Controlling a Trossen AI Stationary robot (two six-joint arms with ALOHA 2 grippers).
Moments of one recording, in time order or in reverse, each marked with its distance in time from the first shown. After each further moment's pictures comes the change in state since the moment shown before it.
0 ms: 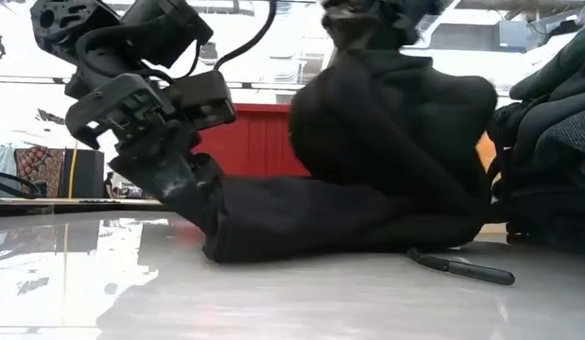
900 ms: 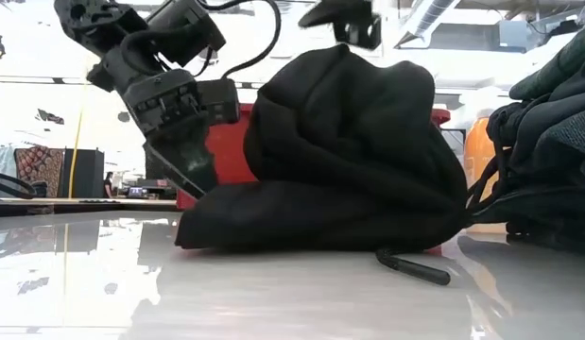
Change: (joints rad) left arm 0.142 -0.122 0.020 -0.192 0.038 -0.122; right arm -0.020 0.064 0.271 -0.099 -0.266 -0.308
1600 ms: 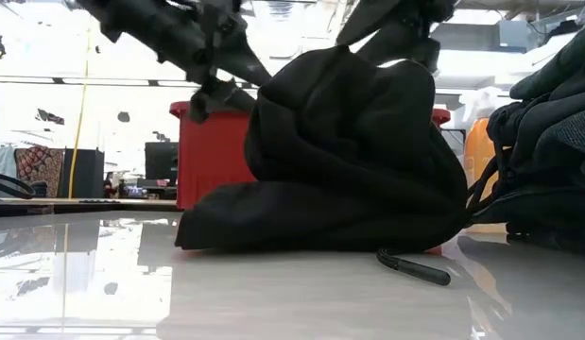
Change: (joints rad) left arm 0.044 -0.228 0.068 0.055 -0.259 -0.127; right arm 0.176 -0.212 -0.423 0.266 0.578 0.020
